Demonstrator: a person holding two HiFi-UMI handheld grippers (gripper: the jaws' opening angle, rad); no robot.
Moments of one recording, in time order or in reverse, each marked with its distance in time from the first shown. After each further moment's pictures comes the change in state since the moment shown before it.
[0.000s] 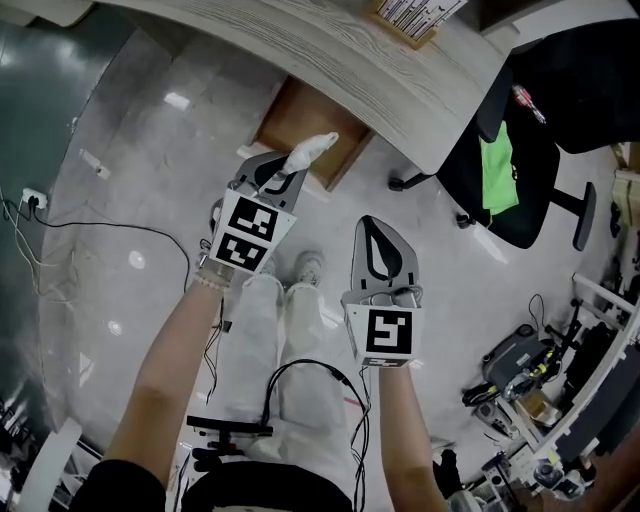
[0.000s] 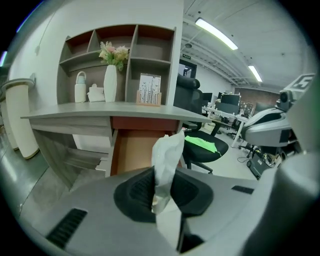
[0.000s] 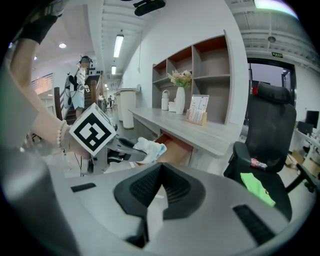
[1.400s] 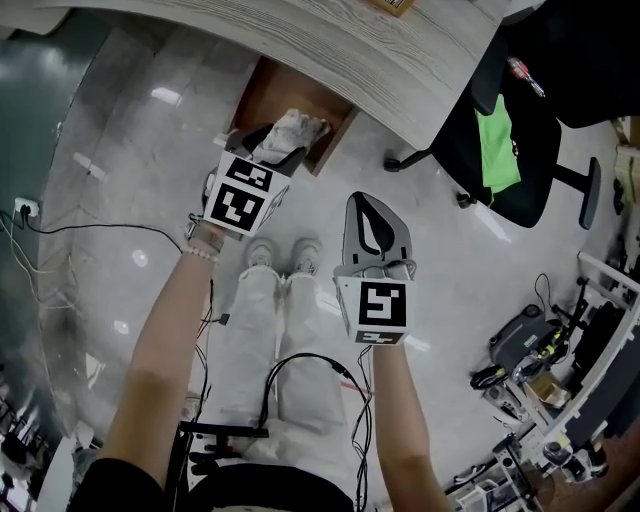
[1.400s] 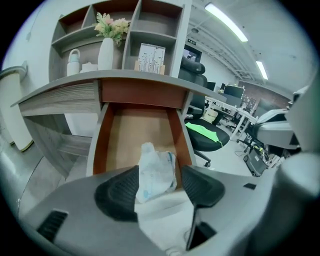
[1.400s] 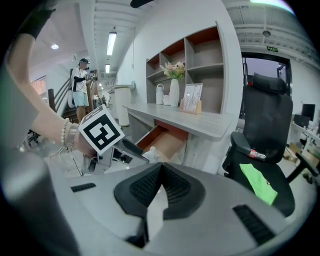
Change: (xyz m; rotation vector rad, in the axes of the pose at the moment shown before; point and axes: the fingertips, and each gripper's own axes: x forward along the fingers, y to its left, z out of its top) left arm 0.051 0.003 -0.039 -0.037 0.176 -0.039; right arm 0.021 -0.014 -0.034 0.071 0.037 -0.023
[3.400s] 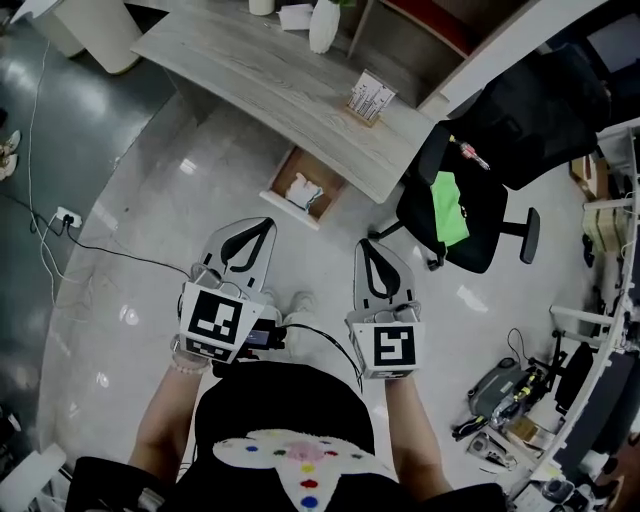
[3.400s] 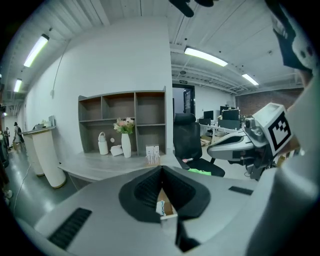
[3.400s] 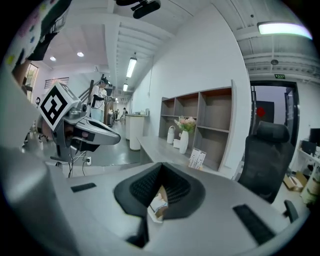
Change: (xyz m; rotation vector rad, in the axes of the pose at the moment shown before) left arm -0.347 -0.089 0.155 0.109 -0.423 0.189; right arm -0.173 0.034 0.203 -0.155 -0.252 0.072
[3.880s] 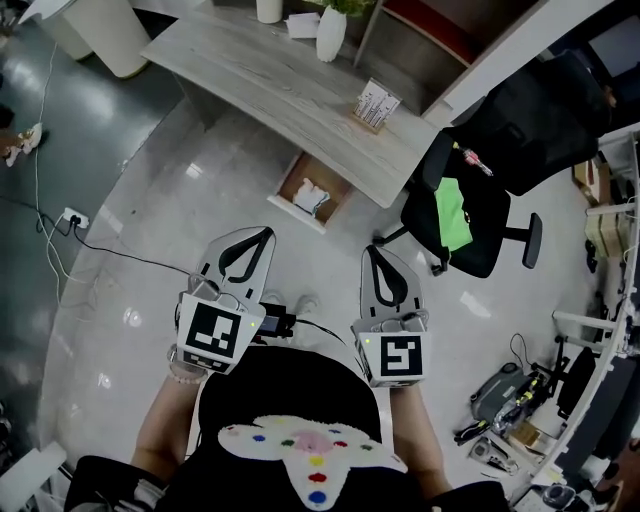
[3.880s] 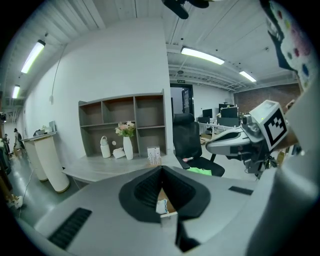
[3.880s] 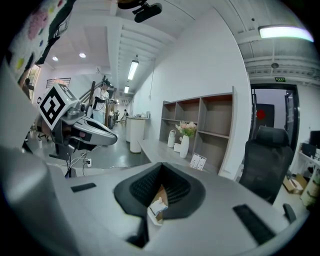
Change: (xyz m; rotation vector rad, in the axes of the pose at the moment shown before) left arm -0.025 0.002 0.015 0.033 0.002 0.004; right arm -0.012 0.007 0.026 0.003 -0.031 0.005
